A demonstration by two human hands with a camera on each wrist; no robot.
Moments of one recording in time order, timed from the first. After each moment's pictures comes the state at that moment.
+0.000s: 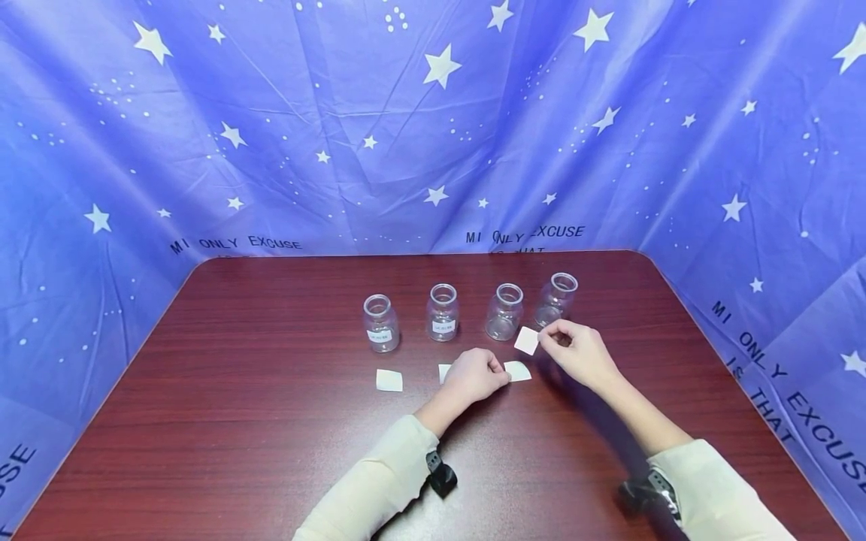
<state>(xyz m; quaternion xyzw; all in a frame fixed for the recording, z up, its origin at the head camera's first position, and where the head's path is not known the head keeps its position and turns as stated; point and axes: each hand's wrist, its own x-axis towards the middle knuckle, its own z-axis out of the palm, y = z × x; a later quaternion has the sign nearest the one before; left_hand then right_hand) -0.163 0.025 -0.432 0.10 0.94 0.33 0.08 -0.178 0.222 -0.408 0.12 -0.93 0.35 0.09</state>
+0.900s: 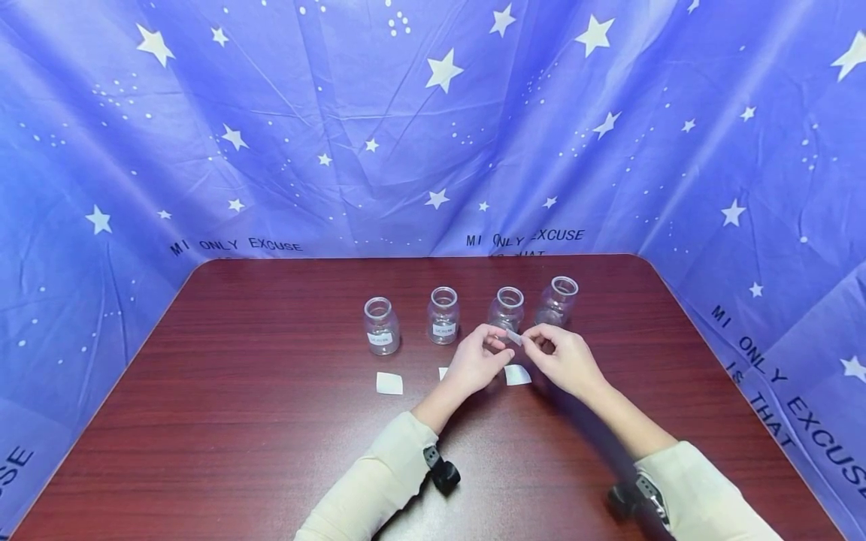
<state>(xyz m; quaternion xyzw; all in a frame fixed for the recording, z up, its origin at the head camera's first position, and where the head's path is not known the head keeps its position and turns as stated) -0.174 0.024 -0.424 0.10 0.82 0.56 0.04 -0.175 0.200 -0.413 0.19 -0.91 0.34 0.17</state>
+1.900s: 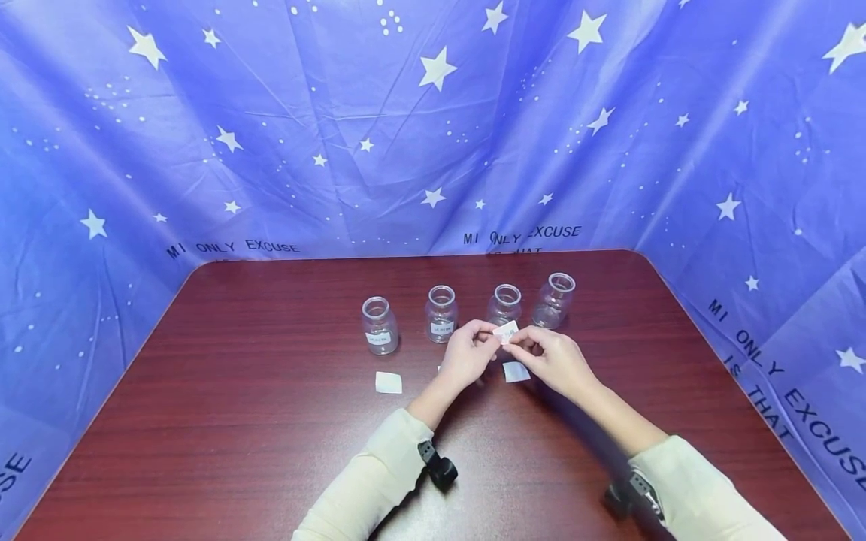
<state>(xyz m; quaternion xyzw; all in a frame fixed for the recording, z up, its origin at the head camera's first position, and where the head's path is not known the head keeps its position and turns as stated) -0.177 0.023 -0.423 0.07 0.77 0.64 0.01 -0.172 0.192 -0.418 0.24 -0.90 0.30 0.20</state>
